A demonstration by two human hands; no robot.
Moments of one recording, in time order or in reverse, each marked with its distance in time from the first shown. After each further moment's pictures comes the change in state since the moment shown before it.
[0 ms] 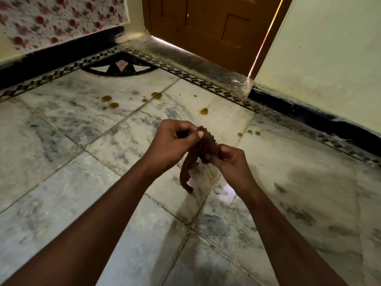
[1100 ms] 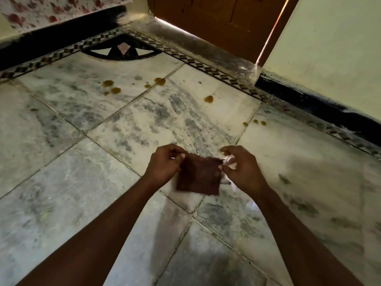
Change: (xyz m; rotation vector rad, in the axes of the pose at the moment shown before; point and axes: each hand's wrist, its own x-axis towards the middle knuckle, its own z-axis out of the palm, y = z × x) left_hand -0.031 -0.119 0.007 0.068 0.103 -0.432; right_hand -0.012 0.058 -0.029 -0.564 -0.080 -0.048
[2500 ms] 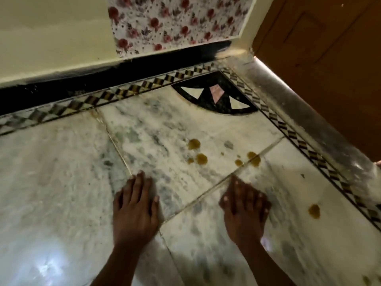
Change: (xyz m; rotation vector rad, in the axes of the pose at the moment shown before) left_hand 0.164 -0.125 -0.281 0.877 0.573 -0.106; right_hand 0.275 -0.102 0.274 -0.690 -0.004 0.028
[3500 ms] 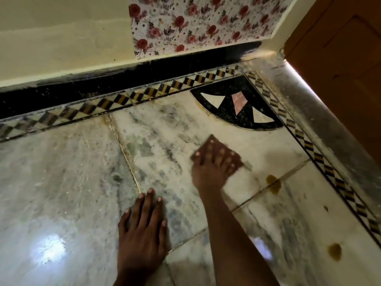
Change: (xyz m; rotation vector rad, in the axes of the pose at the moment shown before) left_hand 0.004 -0.003 0.007 0.030 0.018 -0.007; right_hand 0.148 -0.202 0.021 0.144 -0.194 0.031
